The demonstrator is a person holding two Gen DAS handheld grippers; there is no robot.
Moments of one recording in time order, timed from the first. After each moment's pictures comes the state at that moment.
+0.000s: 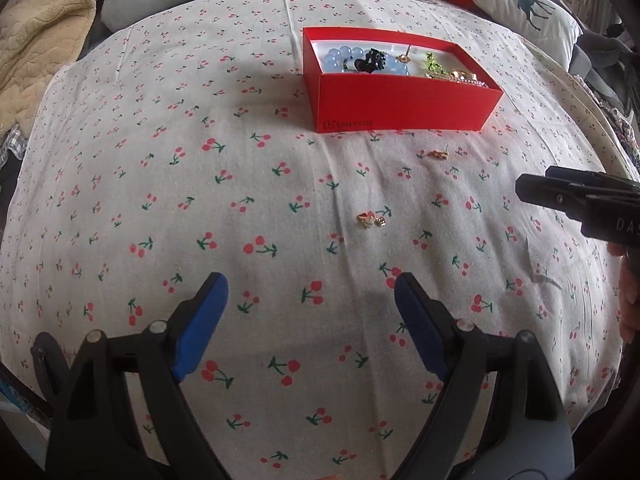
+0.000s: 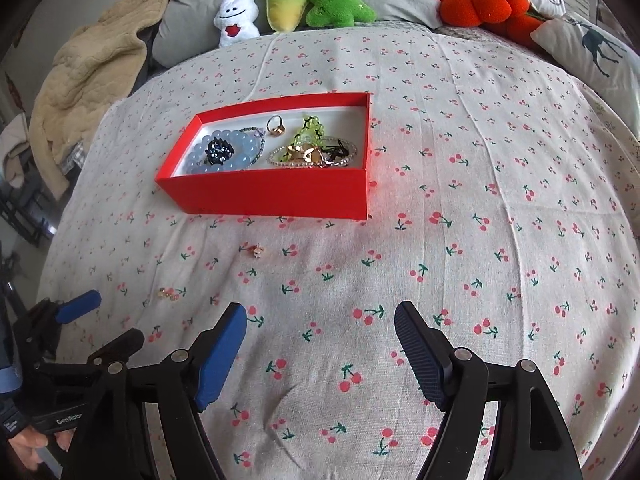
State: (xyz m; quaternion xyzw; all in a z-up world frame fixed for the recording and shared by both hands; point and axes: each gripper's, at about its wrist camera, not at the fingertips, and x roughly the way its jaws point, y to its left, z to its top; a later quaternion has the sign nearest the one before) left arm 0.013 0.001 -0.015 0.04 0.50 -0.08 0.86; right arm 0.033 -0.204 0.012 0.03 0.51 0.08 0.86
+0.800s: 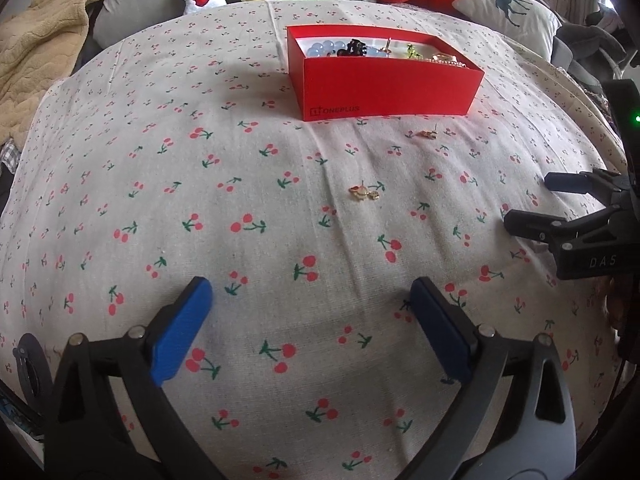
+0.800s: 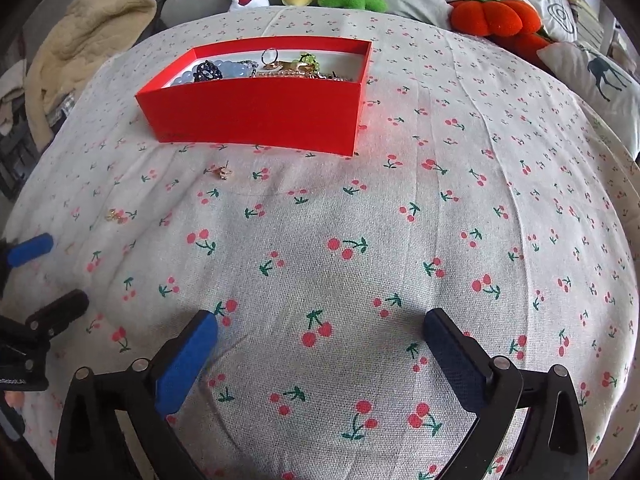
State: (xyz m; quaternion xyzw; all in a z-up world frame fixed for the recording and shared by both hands) left arm -0.004 0.001 -0.032 0.05 0.45 -0.11 0.88; right arm 0.012 -0.200 -0.028 -0.05 0.51 0.06 0.86
